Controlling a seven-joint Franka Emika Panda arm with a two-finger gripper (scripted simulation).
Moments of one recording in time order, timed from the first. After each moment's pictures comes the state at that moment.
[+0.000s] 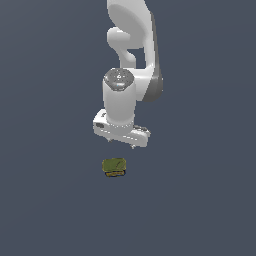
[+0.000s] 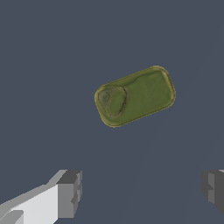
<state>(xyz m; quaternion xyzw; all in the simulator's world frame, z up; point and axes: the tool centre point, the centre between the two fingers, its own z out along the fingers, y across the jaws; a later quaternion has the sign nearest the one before) 0.023 -0.028 0.157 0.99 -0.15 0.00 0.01</state>
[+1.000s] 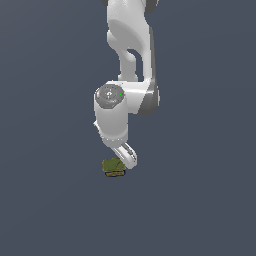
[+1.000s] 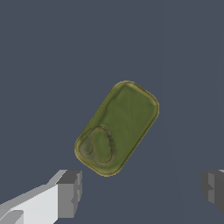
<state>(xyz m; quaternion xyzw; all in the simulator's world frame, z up) 0.054 -0.044 0.133 0.90 -0.43 0.00 0.00</state>
